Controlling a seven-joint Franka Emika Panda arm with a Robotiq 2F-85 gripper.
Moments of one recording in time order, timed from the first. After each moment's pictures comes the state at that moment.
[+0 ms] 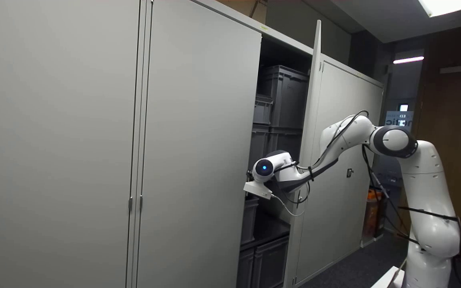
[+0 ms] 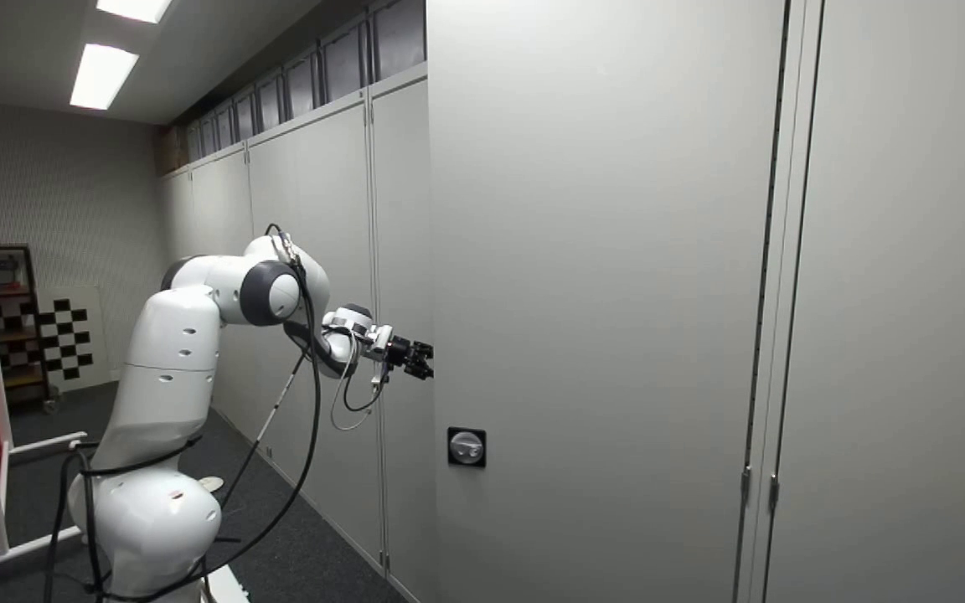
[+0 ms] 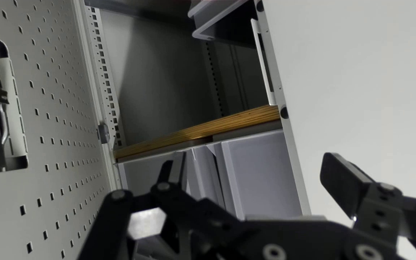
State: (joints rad) arm 0.28 0.28 0.27 -1.86 -1.48 2.01 2.28
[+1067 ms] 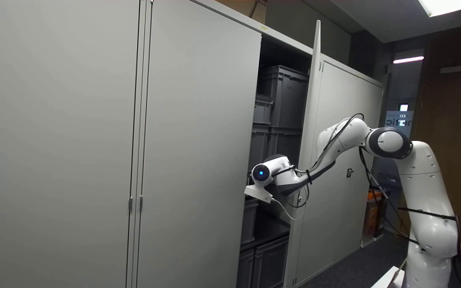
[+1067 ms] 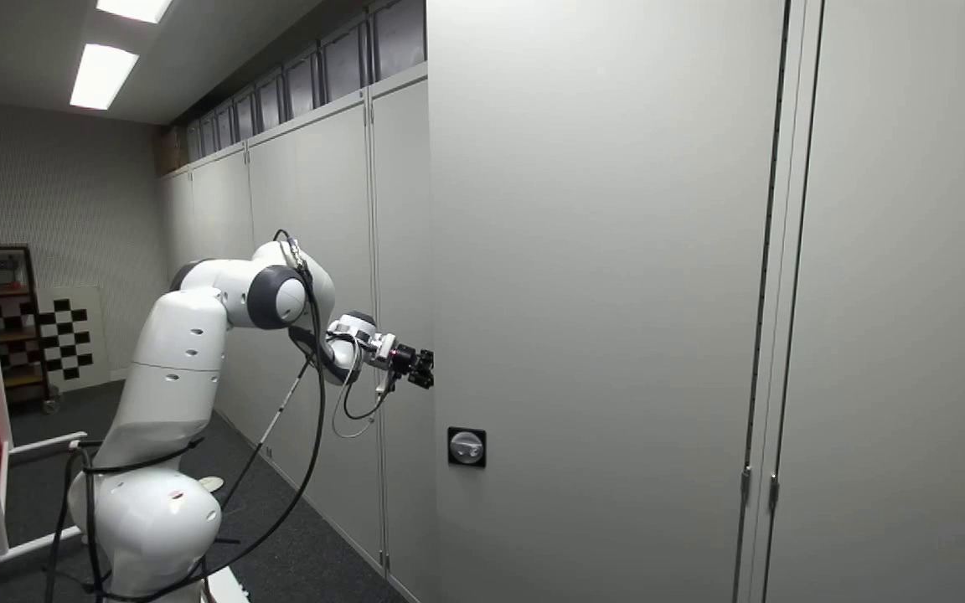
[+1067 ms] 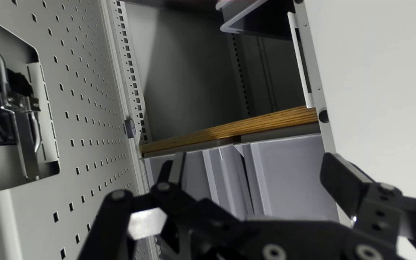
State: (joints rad) arm 0.28 0.32 0.26 -1.85 -1.48 1.93 2.33
